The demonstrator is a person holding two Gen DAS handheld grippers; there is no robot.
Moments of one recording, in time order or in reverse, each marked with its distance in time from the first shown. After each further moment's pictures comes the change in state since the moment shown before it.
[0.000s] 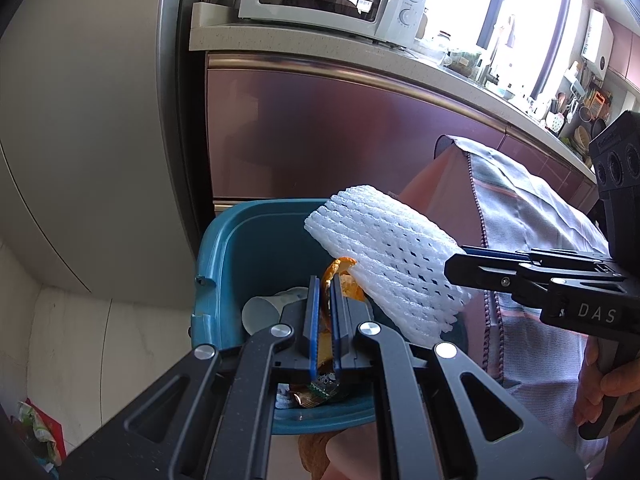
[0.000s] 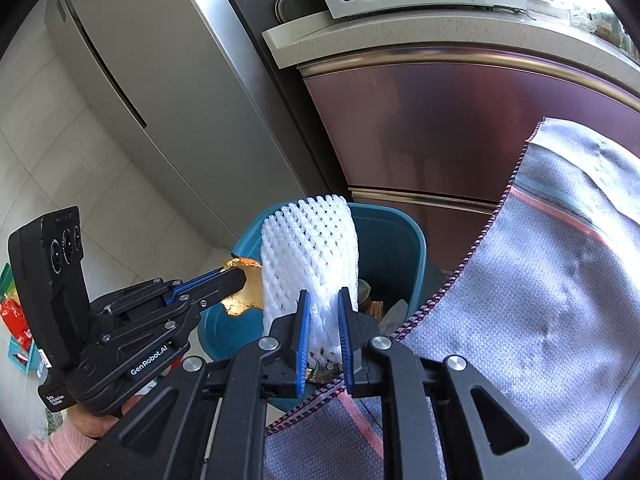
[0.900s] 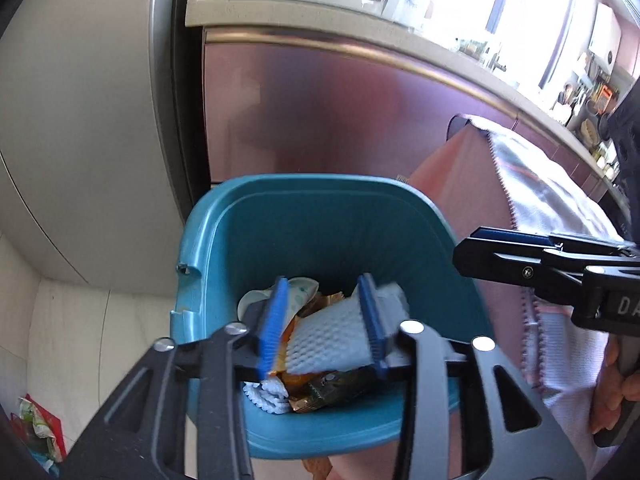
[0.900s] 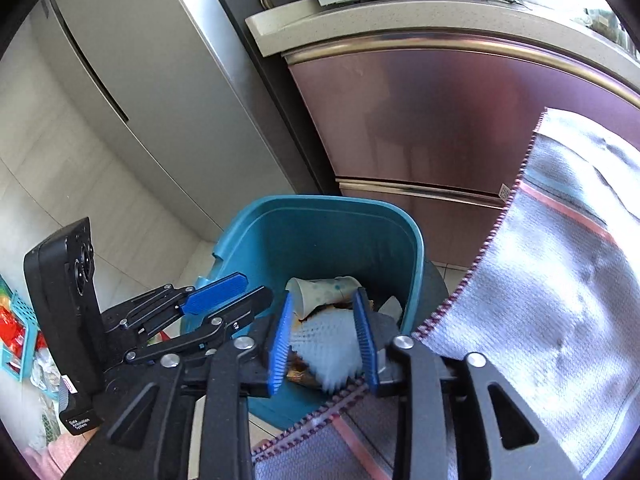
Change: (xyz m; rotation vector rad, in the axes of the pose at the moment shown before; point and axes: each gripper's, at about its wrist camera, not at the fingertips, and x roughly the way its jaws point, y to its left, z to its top) left arm 0.041 -0.006 -0.006 -0.006 0.026 -0.004; right arm 0.014 -0.005 0.005 0.033 -0.008 -0.038
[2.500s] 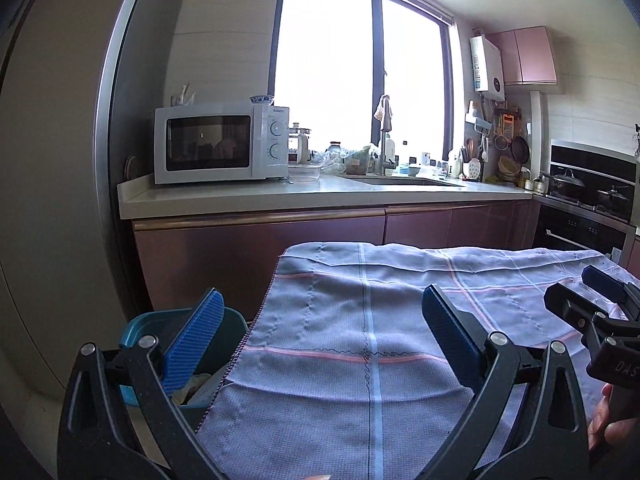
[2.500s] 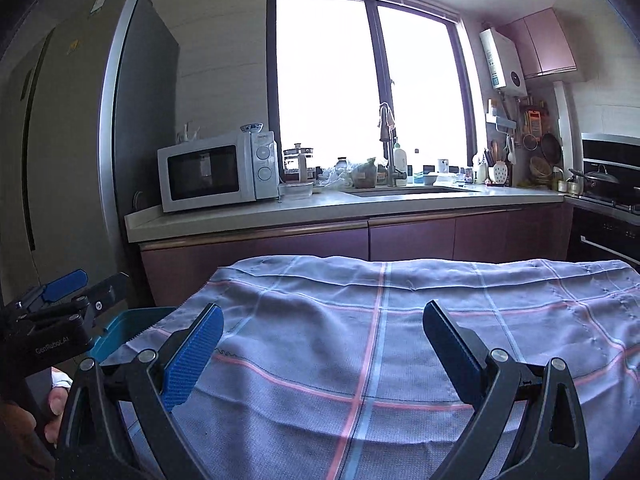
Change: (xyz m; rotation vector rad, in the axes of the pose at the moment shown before) left arm -0.177 -0.191 -0.075 0.268 -0.535 -0.117; right arm -0.270 -0.042 -0.223 0.094 -0.771 -0.644
